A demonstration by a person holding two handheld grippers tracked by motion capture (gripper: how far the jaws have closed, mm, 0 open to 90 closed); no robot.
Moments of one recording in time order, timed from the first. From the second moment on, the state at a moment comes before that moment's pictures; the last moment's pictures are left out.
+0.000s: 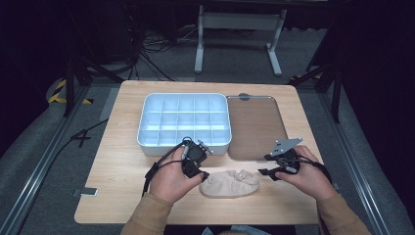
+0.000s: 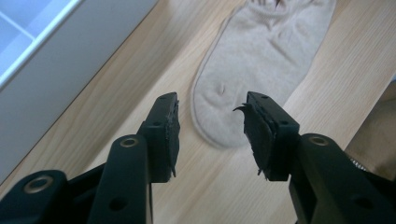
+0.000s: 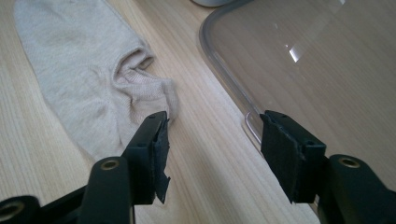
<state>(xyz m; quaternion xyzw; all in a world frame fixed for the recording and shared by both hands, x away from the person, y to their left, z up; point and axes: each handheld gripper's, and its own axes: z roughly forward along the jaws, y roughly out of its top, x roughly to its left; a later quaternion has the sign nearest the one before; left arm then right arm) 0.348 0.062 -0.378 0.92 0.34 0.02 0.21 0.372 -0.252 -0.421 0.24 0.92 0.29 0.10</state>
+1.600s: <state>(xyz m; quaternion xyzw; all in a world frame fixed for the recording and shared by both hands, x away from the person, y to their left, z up) 0.360 0.055 -0.443 0.89 0.42 -0.07 0.15 0.370 -0.248 -0.430 0.23 0.93 0.28 0.09</state>
